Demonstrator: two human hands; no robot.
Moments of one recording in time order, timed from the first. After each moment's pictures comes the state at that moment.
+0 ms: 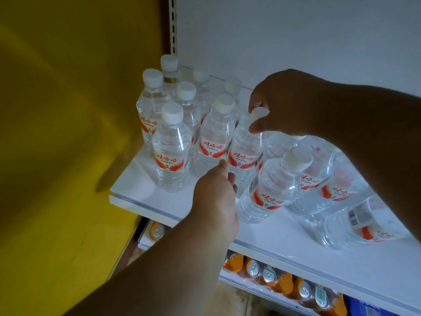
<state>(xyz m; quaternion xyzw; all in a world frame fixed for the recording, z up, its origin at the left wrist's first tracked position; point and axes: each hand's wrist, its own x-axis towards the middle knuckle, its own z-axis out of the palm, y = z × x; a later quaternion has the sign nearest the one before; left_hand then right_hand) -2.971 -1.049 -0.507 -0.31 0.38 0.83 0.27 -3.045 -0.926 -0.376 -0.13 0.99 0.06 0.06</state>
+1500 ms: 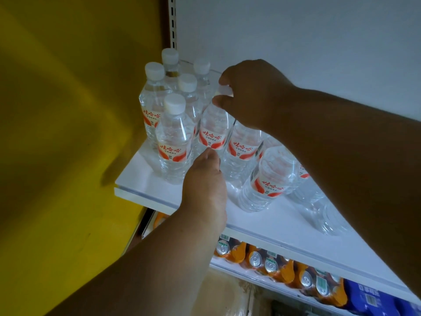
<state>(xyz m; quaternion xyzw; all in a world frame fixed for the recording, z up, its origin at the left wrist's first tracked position) -2.948 -1.069 -0.491 -0.23 0.54 0.80 0.10 -3.040 -0.977 -0.390 -0.11 0.99 -0.04 -0.04</state>
